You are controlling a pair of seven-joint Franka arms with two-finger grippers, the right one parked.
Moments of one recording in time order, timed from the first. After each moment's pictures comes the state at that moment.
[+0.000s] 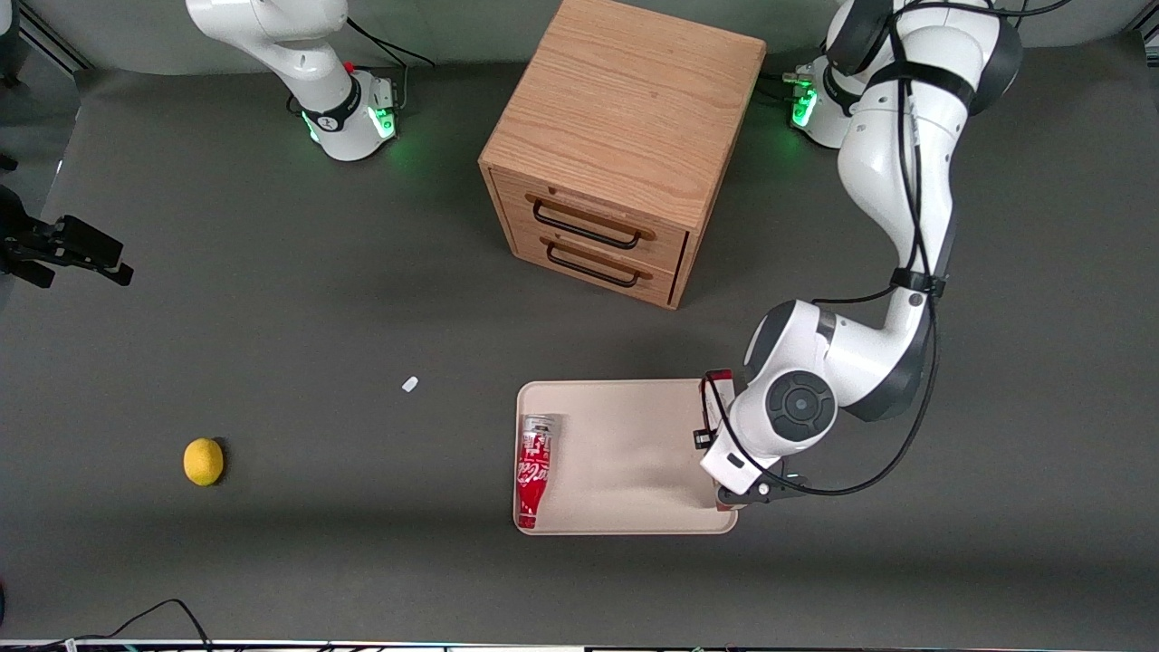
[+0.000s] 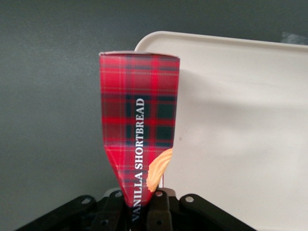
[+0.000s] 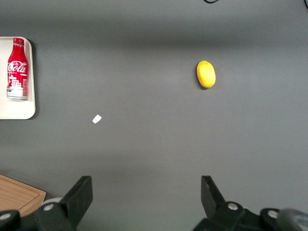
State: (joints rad) arm -0.33 0.90 -0.13 -1.11 0.07 1.98 -0.54
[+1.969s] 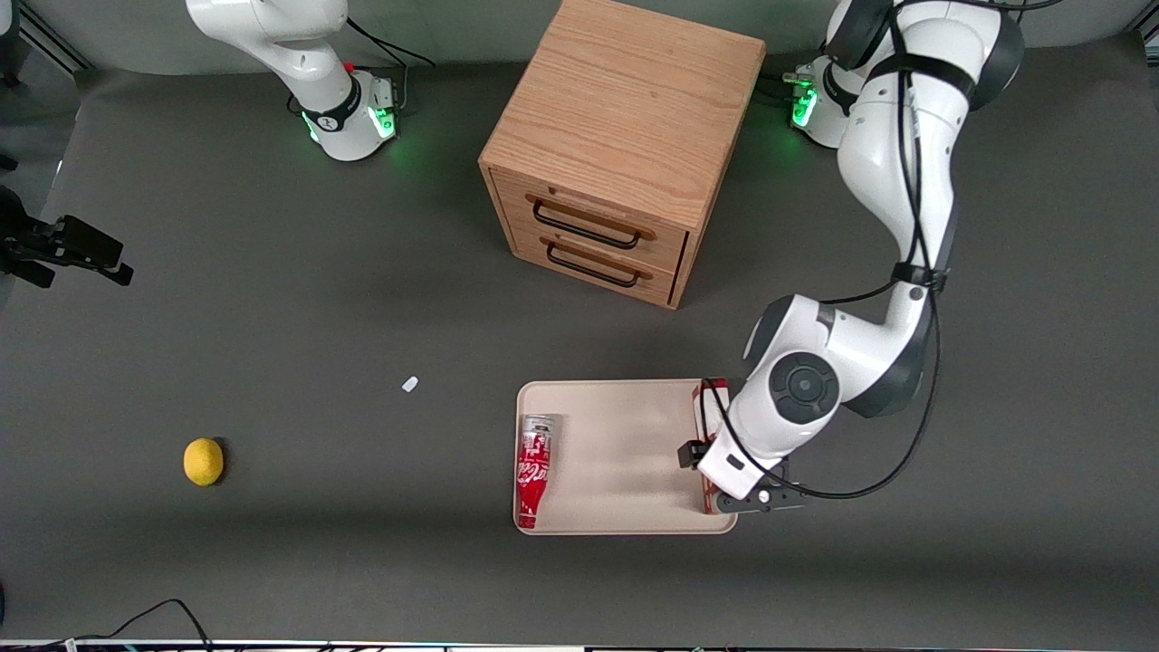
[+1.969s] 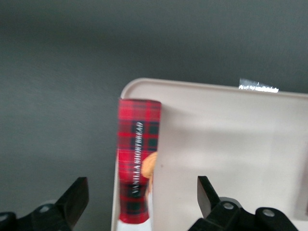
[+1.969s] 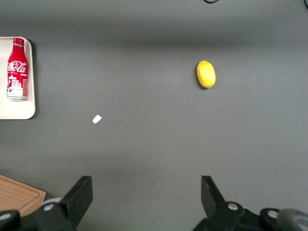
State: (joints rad) arm -0.32 0.84 -0.12 -1.13 0.08 2.09 -0.55
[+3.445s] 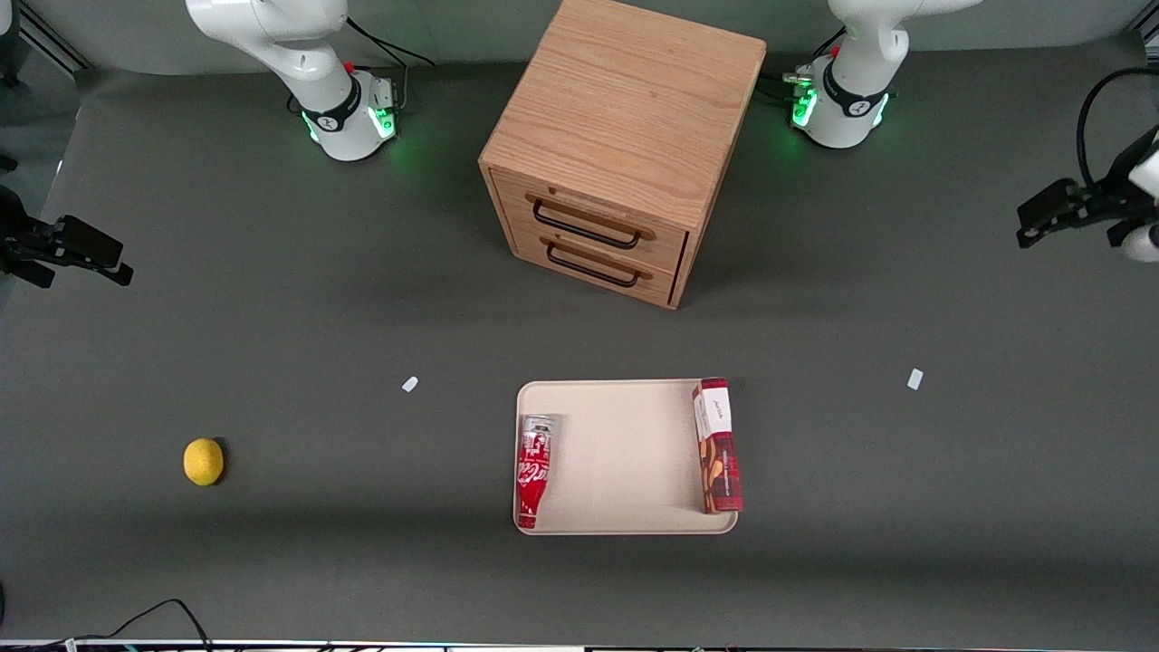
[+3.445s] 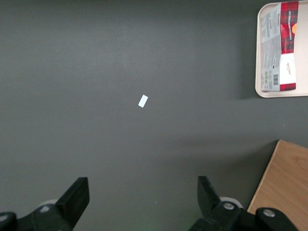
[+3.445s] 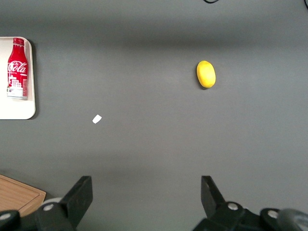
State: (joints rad) arm 0.10 -0.11 -0.10 -1.68 0.04 1.58 0.04
